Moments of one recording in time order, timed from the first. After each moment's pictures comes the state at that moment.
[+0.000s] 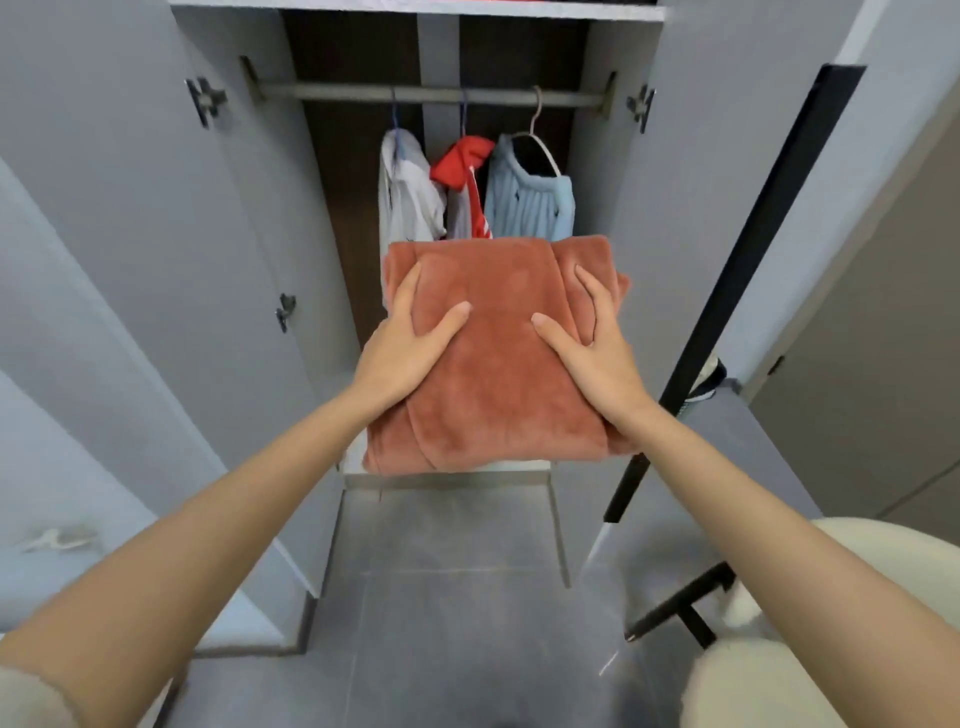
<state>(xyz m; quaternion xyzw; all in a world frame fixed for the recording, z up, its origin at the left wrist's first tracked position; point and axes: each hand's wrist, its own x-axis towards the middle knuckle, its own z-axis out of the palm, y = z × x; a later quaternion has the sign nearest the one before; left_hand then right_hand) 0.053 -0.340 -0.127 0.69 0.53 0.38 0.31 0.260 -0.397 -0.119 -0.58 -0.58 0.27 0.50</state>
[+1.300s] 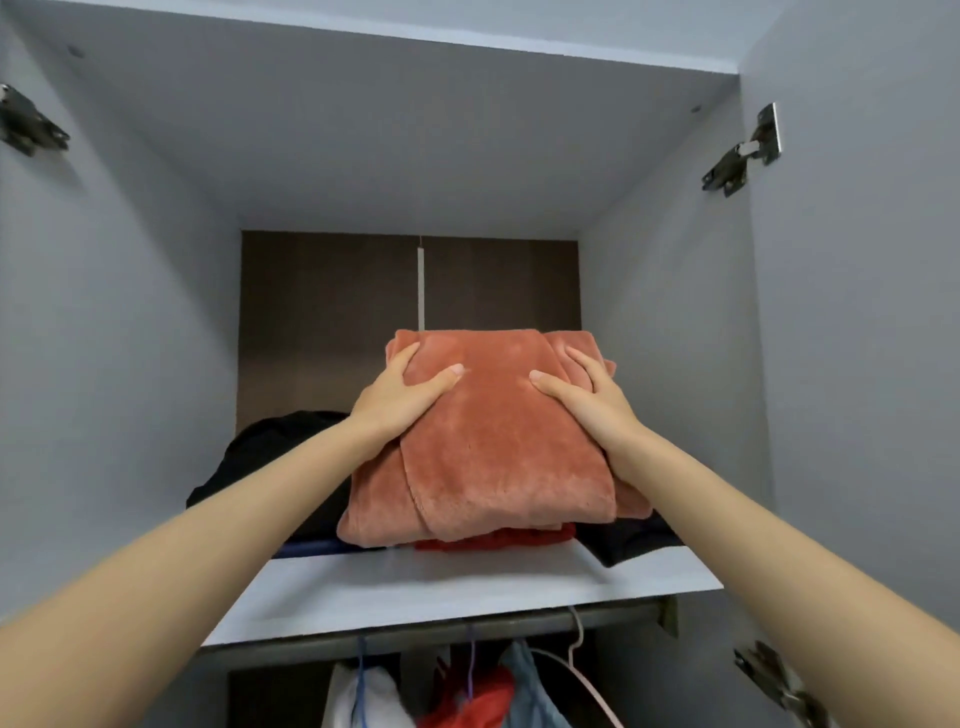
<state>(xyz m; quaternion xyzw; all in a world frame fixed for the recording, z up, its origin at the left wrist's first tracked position) 0.085 0.187 0.279 0.74 0.40 0.49 0.21 0.299 0.110 0.261 -0.47 -0.56 0.19 0.65</state>
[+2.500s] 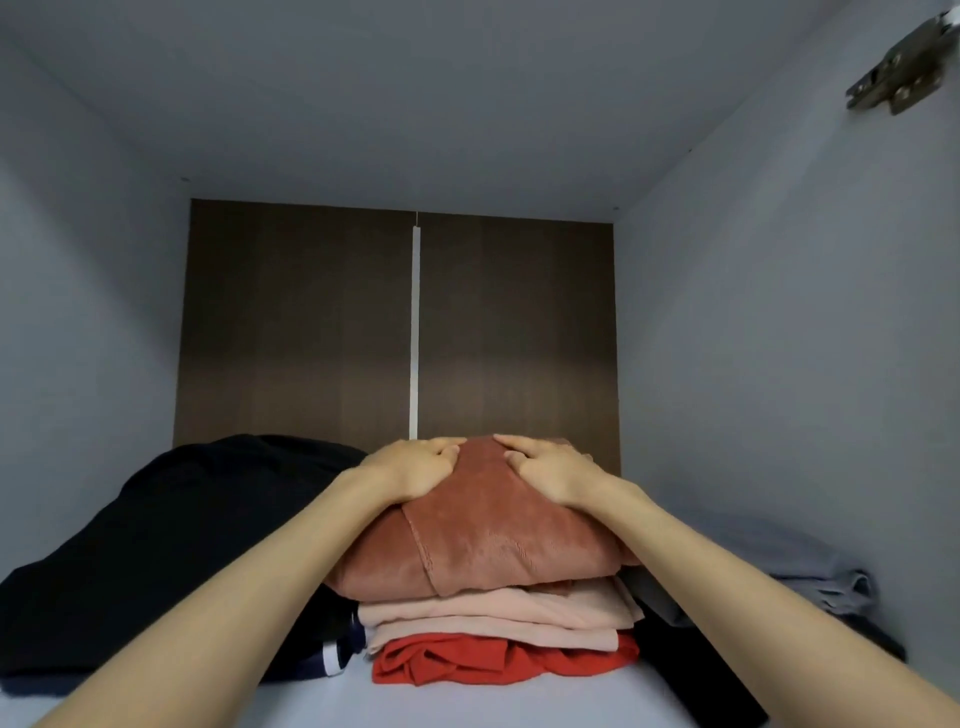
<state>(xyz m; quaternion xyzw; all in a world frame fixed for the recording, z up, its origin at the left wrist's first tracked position) 0.143 0.372 0.261 0.84 0.49 0.21 0.00 0.335 0.334 0.252 -0.64 -0.71 -0.03 0.27</state>
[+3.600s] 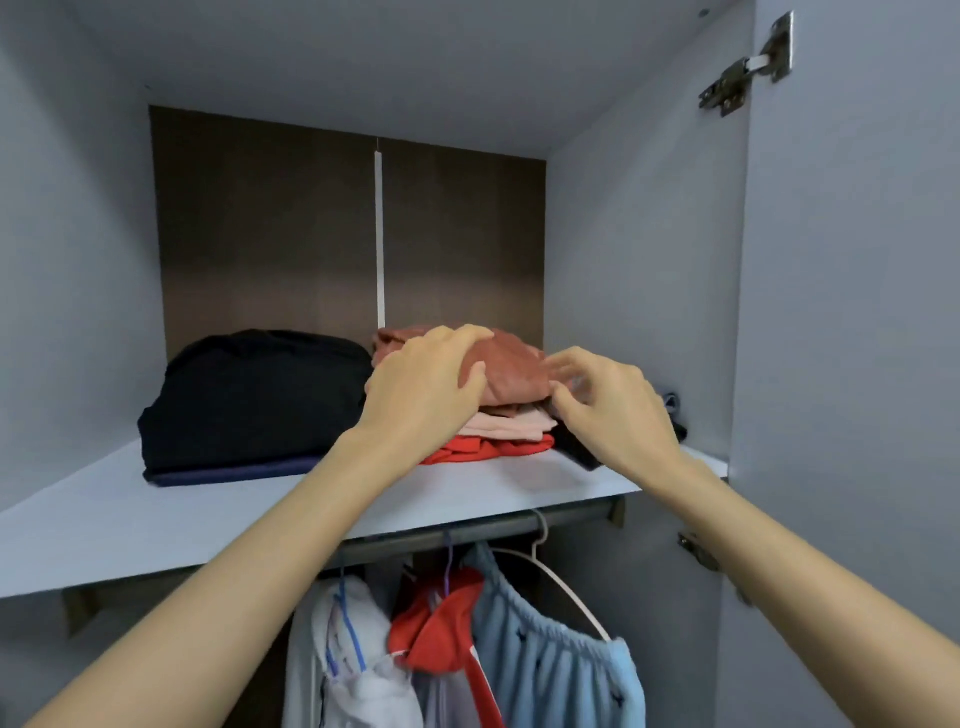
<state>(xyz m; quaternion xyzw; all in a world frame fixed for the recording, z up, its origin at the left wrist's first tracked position) 0.090 0.143 0.214 0.83 0.30 0.46 -0.13 0.268 0.070 0.192 -0.65 -0.58 -0.22 0.44</state>
